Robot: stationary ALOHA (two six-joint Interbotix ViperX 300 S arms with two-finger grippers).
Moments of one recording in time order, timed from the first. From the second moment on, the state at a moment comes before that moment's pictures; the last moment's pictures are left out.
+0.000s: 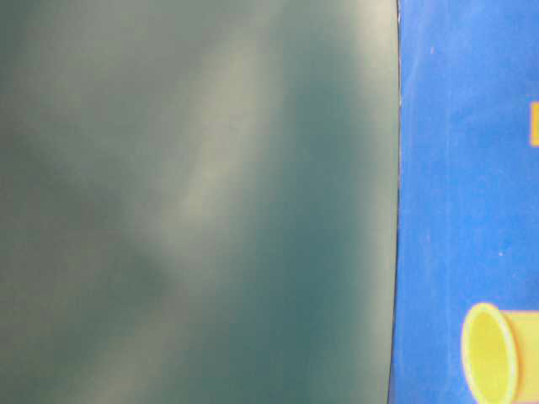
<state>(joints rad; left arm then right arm) 0.00 -0.97 1.17 0.00 -0.29 0.00 0.00 -0.96 1.17 0.00 -0.29 0.00</state>
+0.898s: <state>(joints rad) 0.00 -1.00 1.11 0.01 -0.02 -0.01 -0.07 -0.62 0.82 0.02 0.27 0.31</state>
